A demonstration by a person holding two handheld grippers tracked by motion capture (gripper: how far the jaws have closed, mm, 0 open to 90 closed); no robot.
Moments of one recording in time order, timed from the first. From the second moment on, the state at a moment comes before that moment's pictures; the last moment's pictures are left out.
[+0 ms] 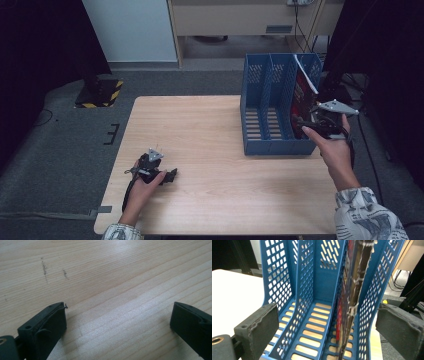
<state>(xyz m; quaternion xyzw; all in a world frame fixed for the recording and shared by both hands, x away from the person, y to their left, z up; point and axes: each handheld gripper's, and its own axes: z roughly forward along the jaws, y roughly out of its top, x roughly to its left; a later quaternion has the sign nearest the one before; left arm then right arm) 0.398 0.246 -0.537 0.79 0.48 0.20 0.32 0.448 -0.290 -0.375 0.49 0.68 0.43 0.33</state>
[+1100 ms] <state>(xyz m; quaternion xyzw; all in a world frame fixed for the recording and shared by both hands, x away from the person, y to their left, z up) 0.398 0.245 -0.537 0.79 0.48 0.20 0.32 0.395 -0.260 -0.433 0.47 0.74 0.41 0.27</state>
